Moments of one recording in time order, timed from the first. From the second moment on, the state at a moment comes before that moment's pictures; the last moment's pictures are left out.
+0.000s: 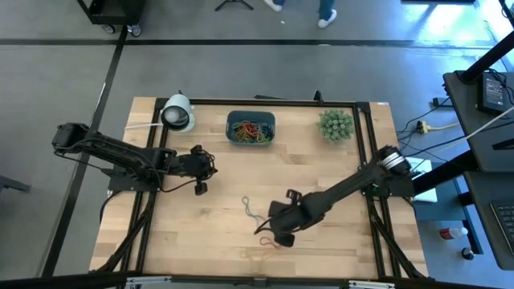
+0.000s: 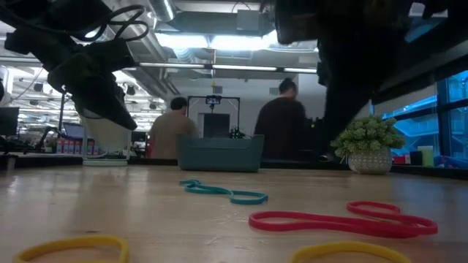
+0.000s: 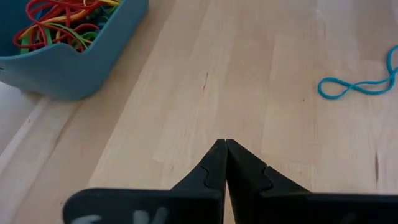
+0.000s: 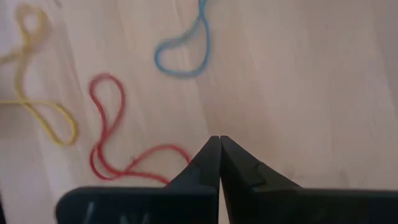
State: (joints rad) left arm -0.10 0.98 0.35 -0.12 -0.27 -0.25; right arm 0.48 1.92 1.36 -0.70 0.18 0.72
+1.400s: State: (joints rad) left arm -0.10 0.98 0.35 -0.16 -0.13 -0.08; right arm 0.55 2.06 1.47 -0.79 0.07 1.12
